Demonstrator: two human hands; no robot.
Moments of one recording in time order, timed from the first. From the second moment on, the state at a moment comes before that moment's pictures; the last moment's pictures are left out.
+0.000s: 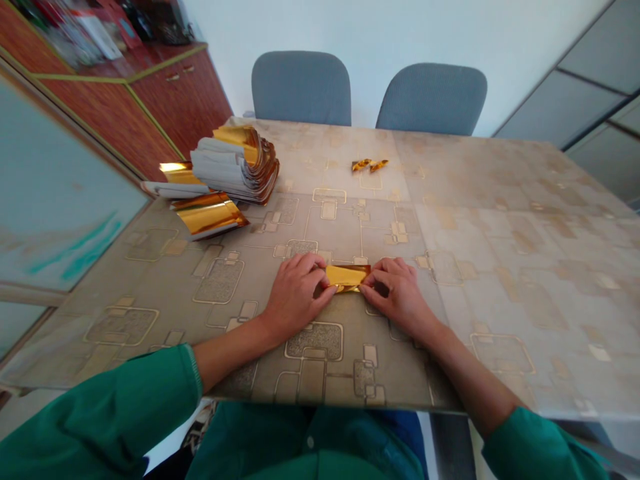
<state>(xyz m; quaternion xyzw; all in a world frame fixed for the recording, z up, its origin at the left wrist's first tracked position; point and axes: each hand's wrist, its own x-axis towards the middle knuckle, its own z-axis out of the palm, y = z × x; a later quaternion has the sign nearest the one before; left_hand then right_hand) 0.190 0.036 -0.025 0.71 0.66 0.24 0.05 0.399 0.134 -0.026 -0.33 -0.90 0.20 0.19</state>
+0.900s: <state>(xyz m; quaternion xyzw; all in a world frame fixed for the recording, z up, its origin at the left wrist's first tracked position) 0.196 0.039 -0.021 0.80 0.55 0.16 -0.16 0.390 0.126 -0.025 -0.43 -0.88 0.11 0.16</state>
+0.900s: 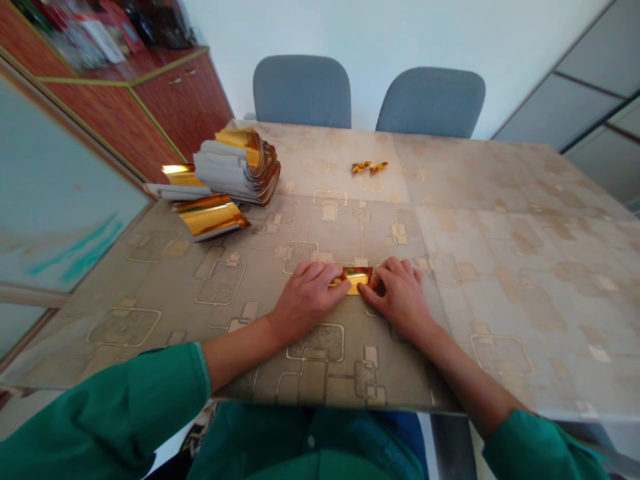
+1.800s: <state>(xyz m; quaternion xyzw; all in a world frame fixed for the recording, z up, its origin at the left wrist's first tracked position) 0.201 0.026 -0.026 0.87 0.49 0.07 -0.06 0.403 0.099 -0.024 -0.25 -0.95 -0.03 0.17</state>
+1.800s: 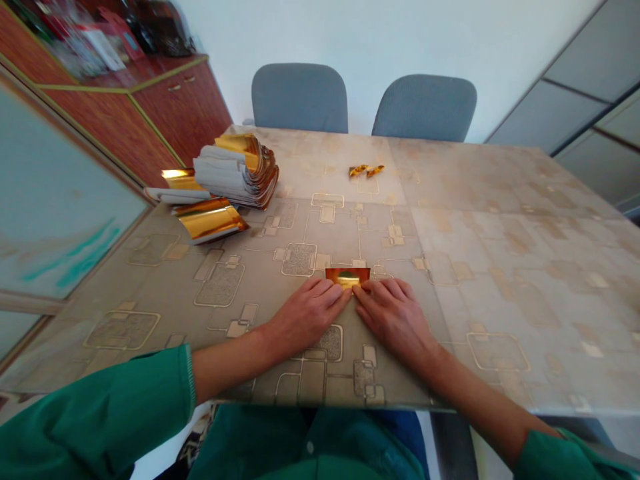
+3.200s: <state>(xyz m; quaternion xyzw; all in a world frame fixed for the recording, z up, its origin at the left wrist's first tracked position) 0.184 0.006 -0.031 0.86 0.50 0.12 0.01 0.421 0.105 -0.020 -0.30 -0.94 -0.02 0.14</state>
